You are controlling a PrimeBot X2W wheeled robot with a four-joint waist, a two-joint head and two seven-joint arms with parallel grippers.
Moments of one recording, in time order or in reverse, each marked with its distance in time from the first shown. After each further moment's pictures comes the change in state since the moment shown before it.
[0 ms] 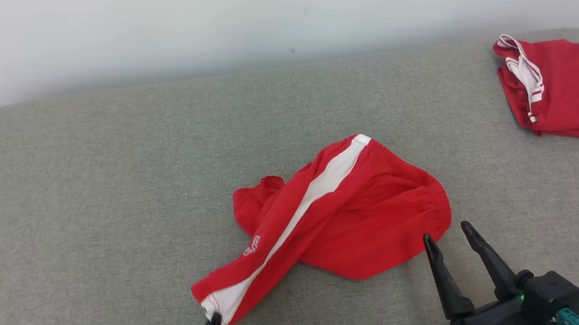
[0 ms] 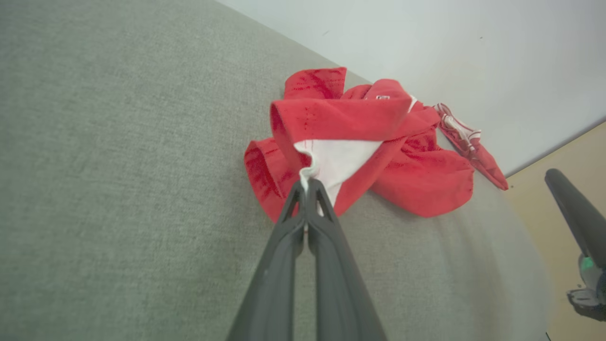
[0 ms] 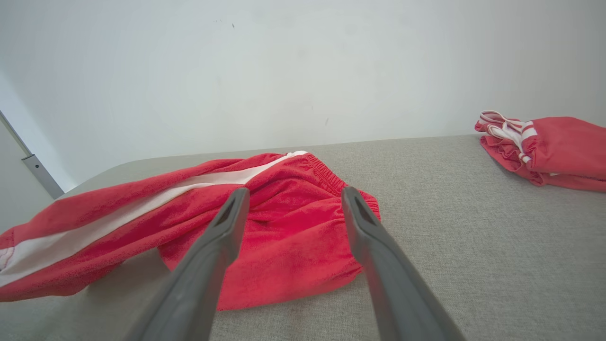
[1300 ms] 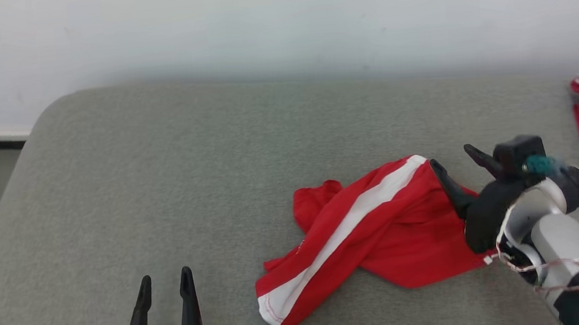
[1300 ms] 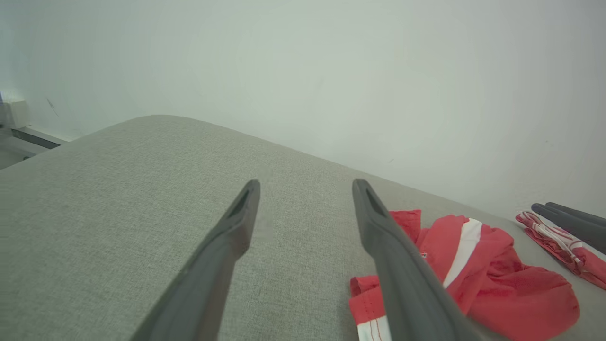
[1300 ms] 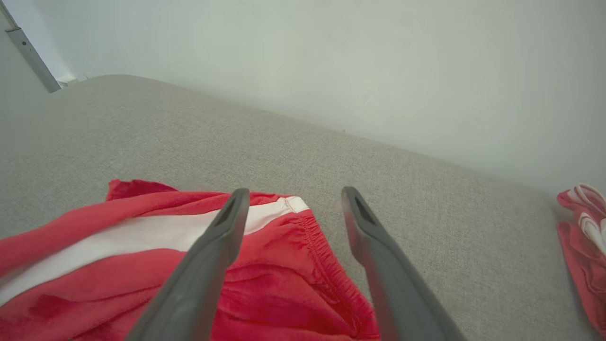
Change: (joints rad) left arm 0.094 -0.378 0.524 0.044 0.588 -0.179 0.000; right arm -0.538 -0.257 0.225 0.472 0.168 0.000 0.315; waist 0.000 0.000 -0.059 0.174
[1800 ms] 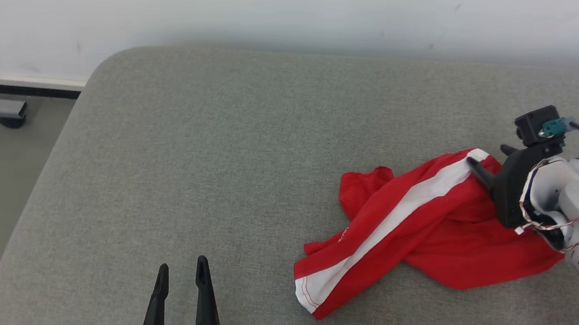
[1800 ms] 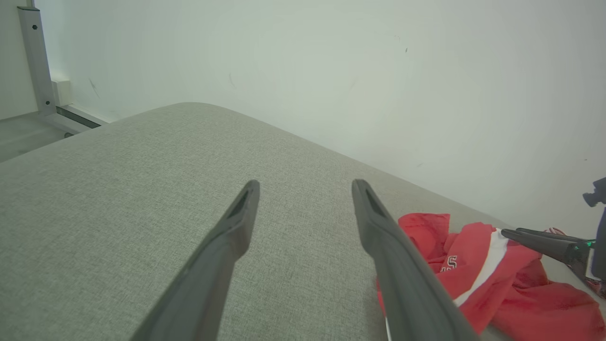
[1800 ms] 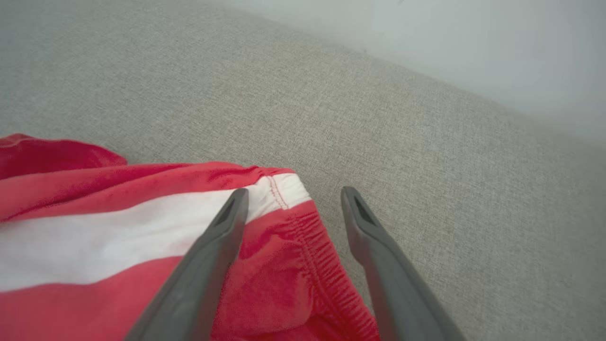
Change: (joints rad) left arm -0.028 -0.001 -0.058 0.004 -0.055 0.012 0.000; right arm -0.205 -0.086 0.190 0.305 0.177 0.000 0.117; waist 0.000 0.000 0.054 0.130
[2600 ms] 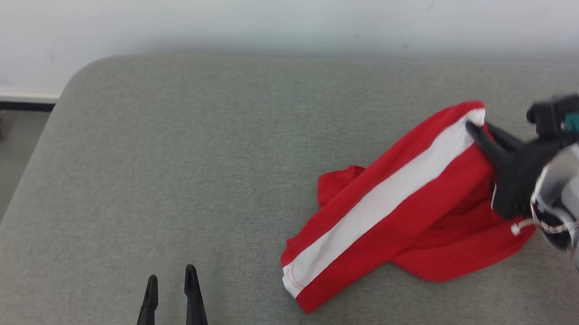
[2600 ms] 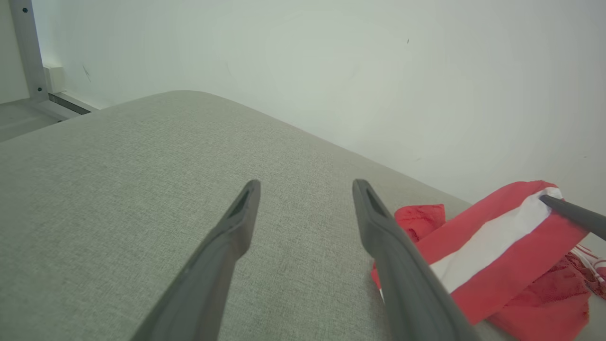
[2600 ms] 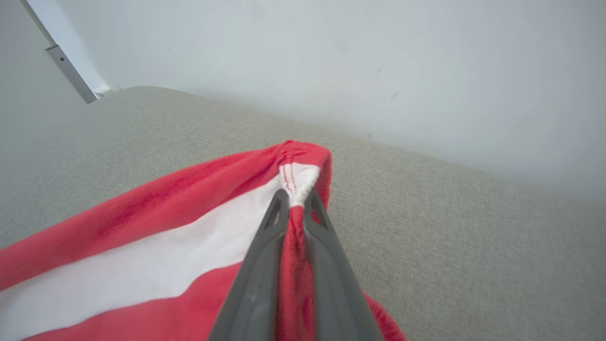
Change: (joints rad) left arm 0.009 0.000 0.024 0.006 -0.022 0.014 0.000; right arm -0.034 -0.096 0.167 -0.128 0.248 0.000 -0.218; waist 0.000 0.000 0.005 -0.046
